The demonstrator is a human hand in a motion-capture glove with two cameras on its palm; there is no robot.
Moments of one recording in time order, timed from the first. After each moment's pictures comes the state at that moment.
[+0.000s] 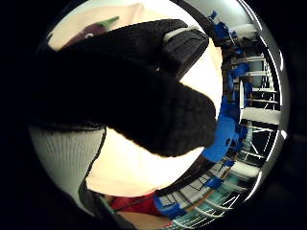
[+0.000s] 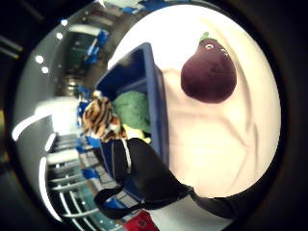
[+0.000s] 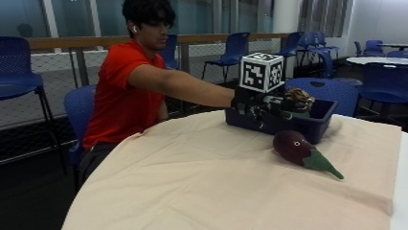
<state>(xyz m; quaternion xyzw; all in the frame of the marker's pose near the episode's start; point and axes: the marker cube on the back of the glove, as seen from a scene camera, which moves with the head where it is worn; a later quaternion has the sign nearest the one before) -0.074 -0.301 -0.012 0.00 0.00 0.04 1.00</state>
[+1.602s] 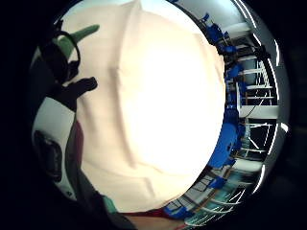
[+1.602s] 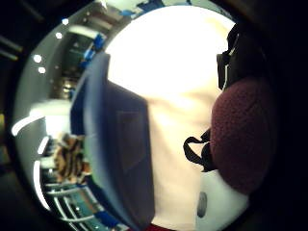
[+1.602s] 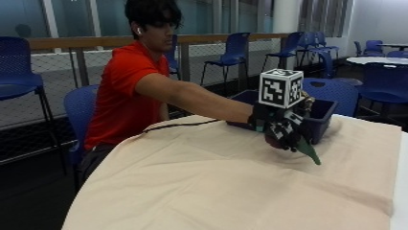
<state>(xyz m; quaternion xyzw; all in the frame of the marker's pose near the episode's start) -0.072 -0.372 0.031 0.04 0.03 0.06 1.00</state>
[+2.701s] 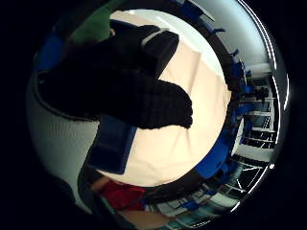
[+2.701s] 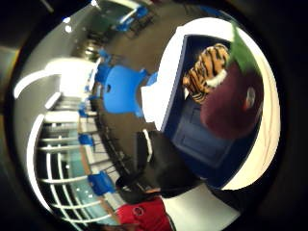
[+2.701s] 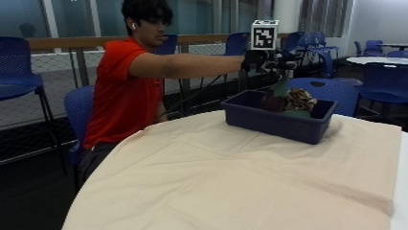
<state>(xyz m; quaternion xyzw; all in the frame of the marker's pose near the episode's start) -0.280 -0.223 -0.073 0.01 -0.02 -0.15 0.99</state>
